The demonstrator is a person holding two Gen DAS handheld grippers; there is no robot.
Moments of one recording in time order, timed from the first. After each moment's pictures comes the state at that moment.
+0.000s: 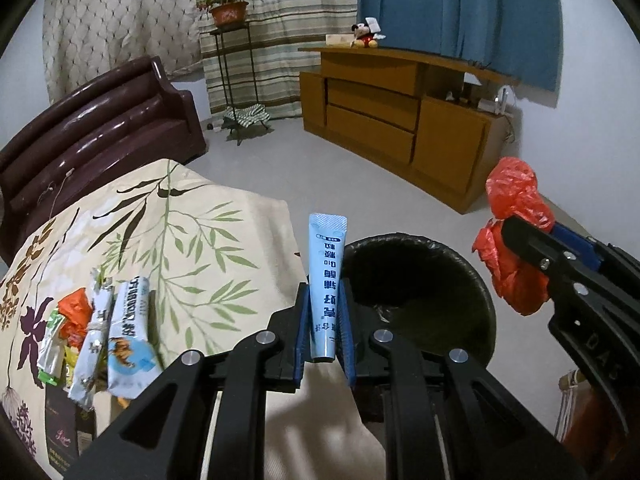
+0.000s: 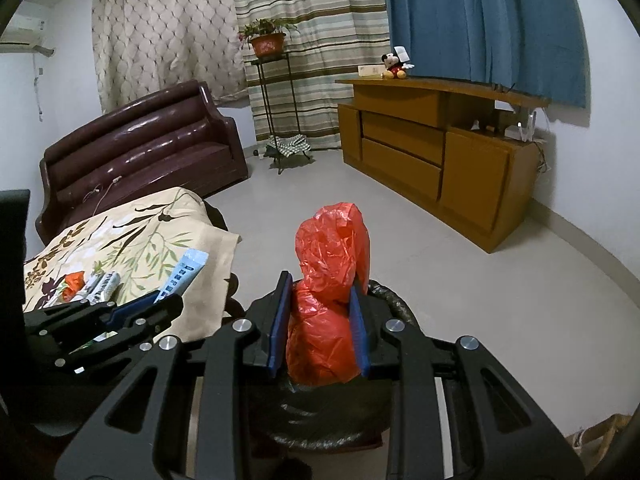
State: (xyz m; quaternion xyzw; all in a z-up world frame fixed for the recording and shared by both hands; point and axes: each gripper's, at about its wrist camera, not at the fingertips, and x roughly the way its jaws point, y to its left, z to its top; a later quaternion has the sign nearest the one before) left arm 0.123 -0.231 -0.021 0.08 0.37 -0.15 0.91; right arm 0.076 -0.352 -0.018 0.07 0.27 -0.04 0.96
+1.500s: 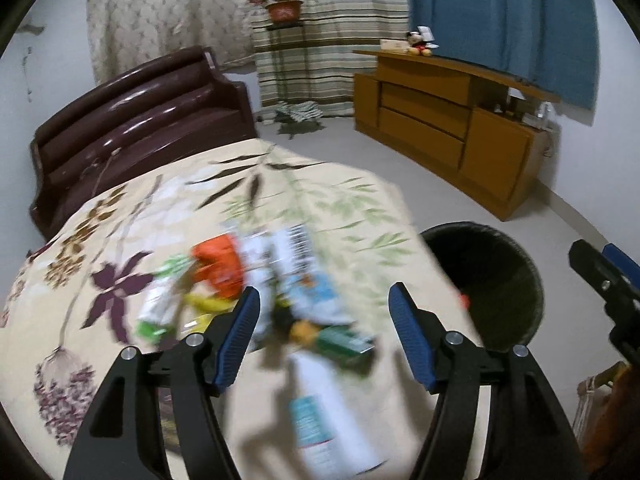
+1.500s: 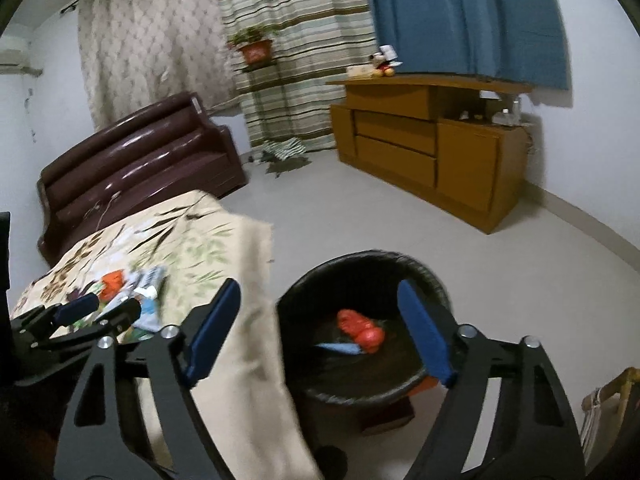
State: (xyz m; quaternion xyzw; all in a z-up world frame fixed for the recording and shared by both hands) left arm 0.081 -0.108 0.001 0.07 0.37 -0.07 0.93; right arm 0.024 -0.292 -0.009 0.11 0.27 -0.05 0.96
